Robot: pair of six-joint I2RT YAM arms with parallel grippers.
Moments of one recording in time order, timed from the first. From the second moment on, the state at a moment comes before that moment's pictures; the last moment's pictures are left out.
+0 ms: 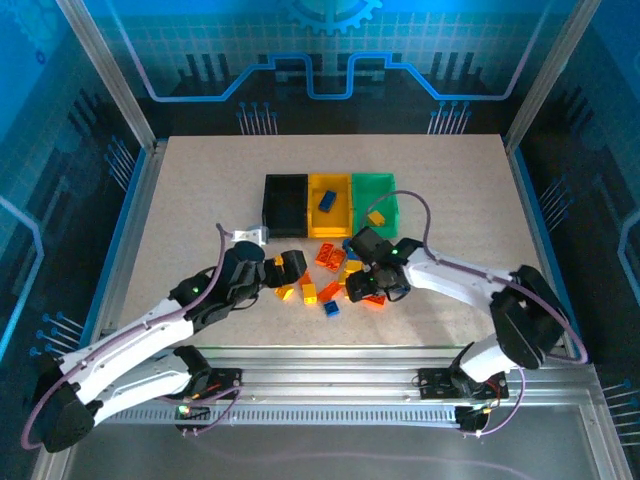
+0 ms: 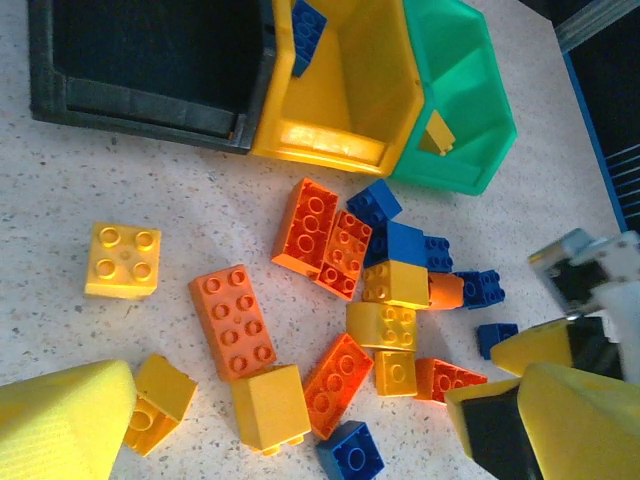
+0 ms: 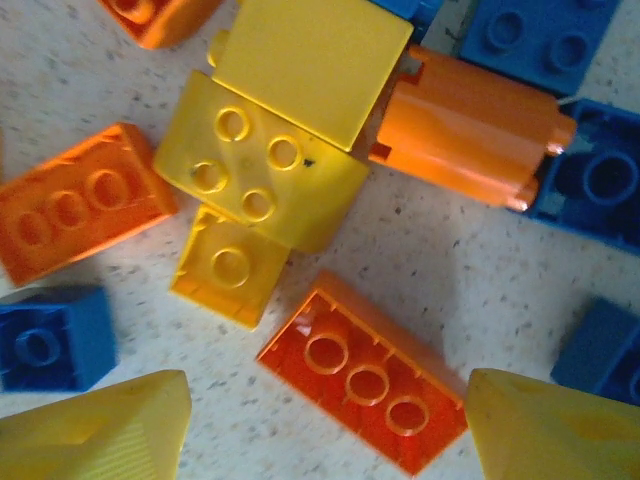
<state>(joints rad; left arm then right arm) -0.72 0.91 0.64 -0.35 -0.17 -0.84 0.75 1.53 0.95 -0.74 0.06 0.43</state>
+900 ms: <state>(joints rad) -0.67 0.85 0.58 -0.38 -0.18 -0.88 0.82 1.65 0.94 -0.74 0.08 0.34</state>
